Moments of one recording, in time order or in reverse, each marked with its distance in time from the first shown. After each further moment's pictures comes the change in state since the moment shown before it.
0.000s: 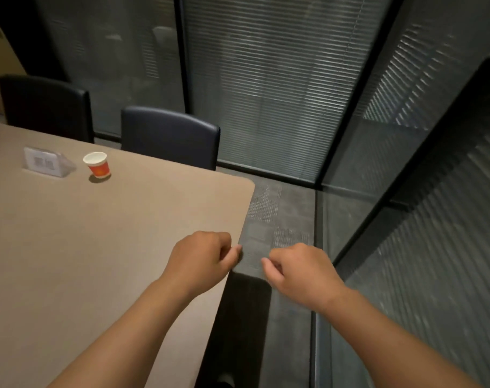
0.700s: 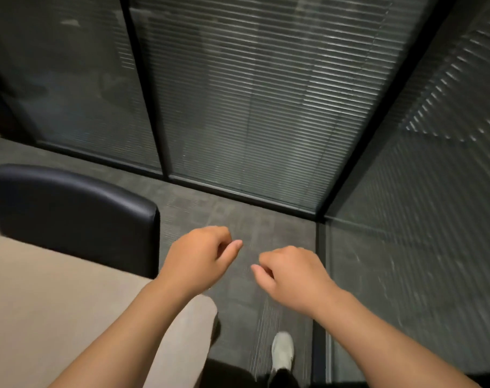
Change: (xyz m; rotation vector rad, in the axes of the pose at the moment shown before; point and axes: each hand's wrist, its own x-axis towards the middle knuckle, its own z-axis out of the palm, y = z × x) left_hand 0.518 -0.033 0.075 -0.081 0.010 0.024; right_hand 0.435 0.284 -0.013 0.013 -0.099 -0.014
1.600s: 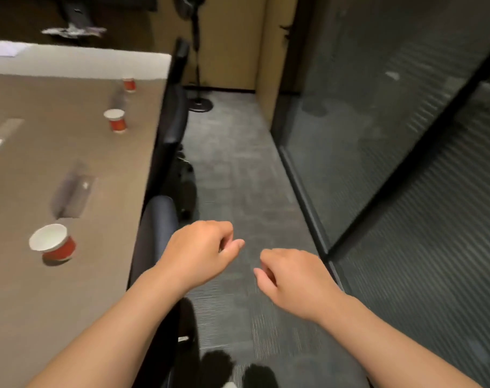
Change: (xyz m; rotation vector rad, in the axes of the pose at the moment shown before) left_hand 0.250 -0.295 -0.133 0.211 0.501 -0.973; right_hand 0.588 -0.119 -0.037 -0.031 -0.172 -1.175
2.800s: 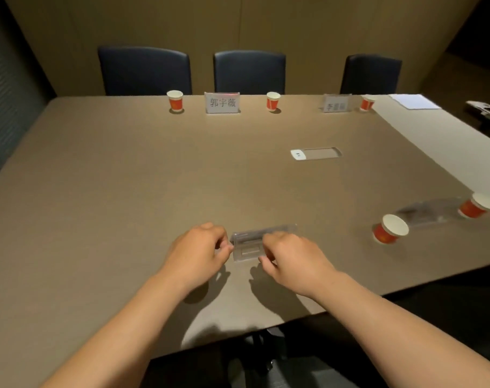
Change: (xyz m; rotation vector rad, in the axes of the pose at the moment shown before) left_hand 0.093 -0.276 -0.079 0.118 0.608 -1.431; right_hand 0.549 -0.193 0.031 -0.111 -0.286 -1.480
